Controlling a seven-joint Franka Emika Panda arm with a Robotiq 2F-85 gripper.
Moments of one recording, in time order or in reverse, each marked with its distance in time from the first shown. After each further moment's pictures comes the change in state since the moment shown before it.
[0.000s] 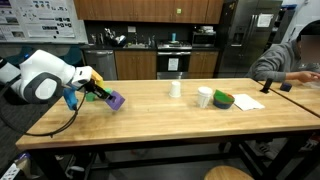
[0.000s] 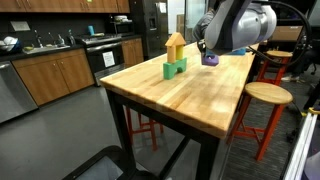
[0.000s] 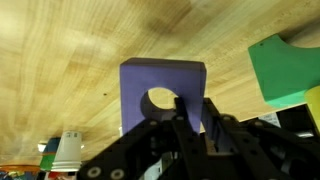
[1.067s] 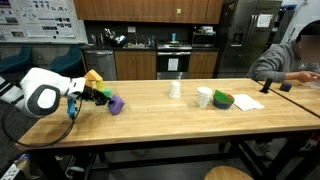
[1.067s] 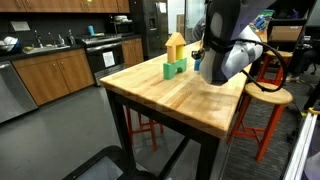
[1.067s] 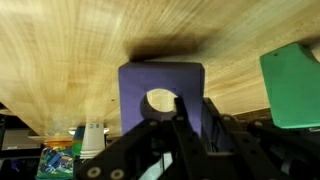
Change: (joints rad) arm -0.293 0.303 0.441 0.034 0.049 0.109 0.394
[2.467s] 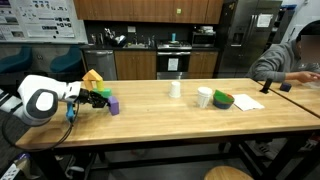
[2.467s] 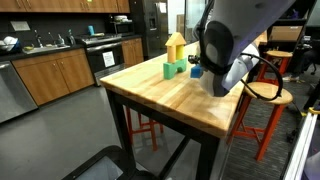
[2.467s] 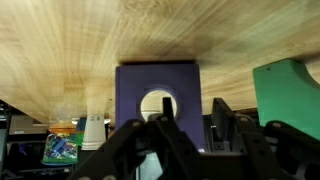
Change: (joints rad) arm 0.017 0.161 0.068 0.012 0.007 -0.002 0.149
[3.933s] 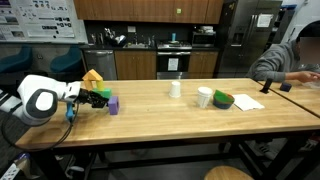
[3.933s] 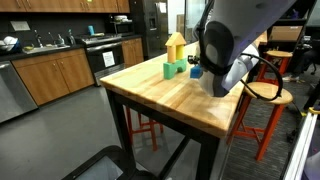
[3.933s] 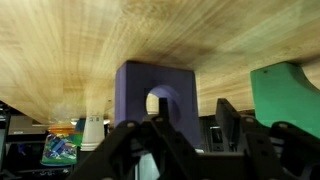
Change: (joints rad) arm 0.006 0.002 0.001 0.001 0.000 -0.007 0.000
